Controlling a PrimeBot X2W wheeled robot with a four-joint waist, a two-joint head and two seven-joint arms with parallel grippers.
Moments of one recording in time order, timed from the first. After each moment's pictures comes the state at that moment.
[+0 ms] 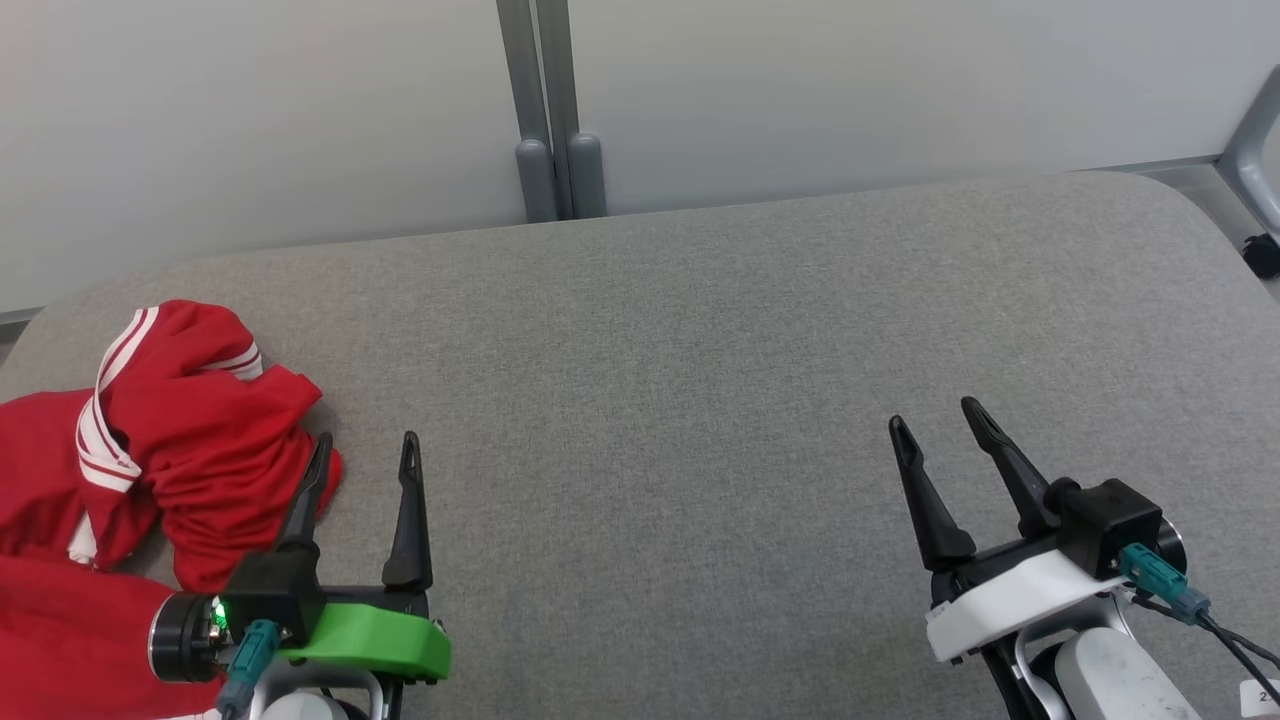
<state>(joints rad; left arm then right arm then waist) -0.06 0.05 -0.10 0.16 -0.14 -0.03 -0.26 -0.10 -0.17 0.21 0.16 0.27 0.13 -0.26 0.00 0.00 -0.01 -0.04</state>
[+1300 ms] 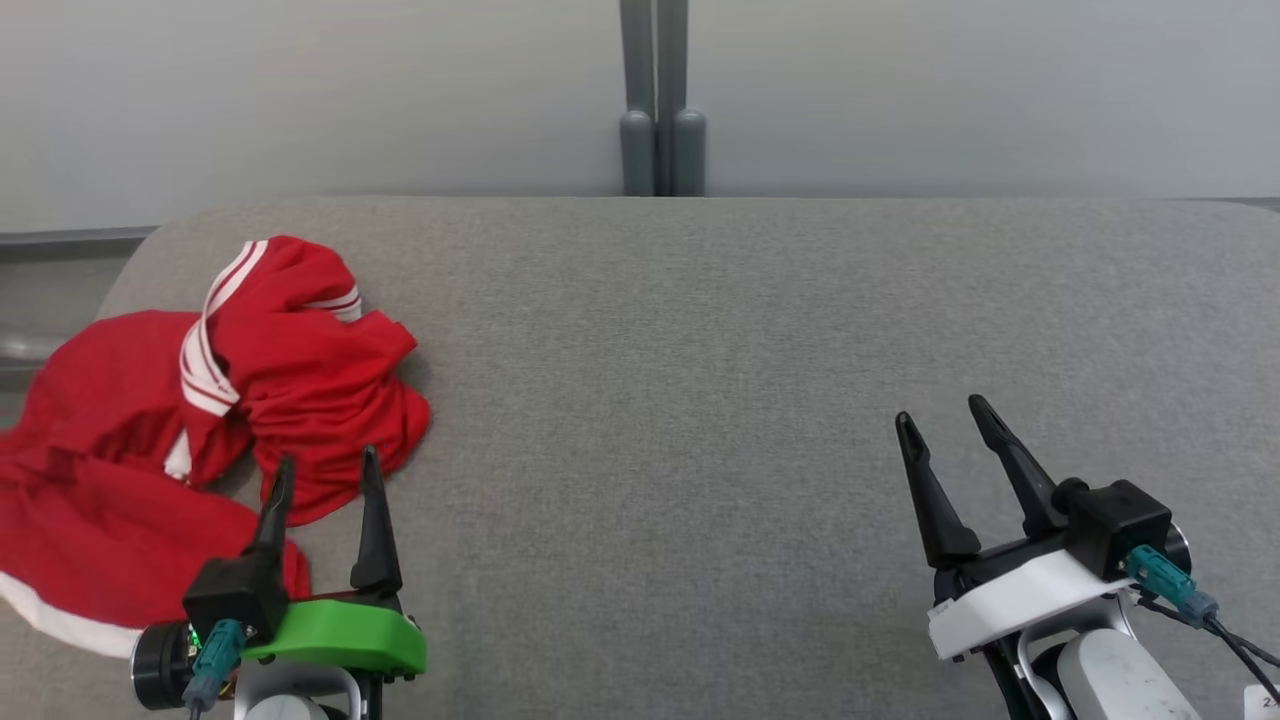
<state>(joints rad) -0.07 0.05 -0.07 0.23 -0.23 0.02 -0.26 -0.09 -0.16 0.19 0.14 0.27 0.13 -0.26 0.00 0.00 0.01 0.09</state>
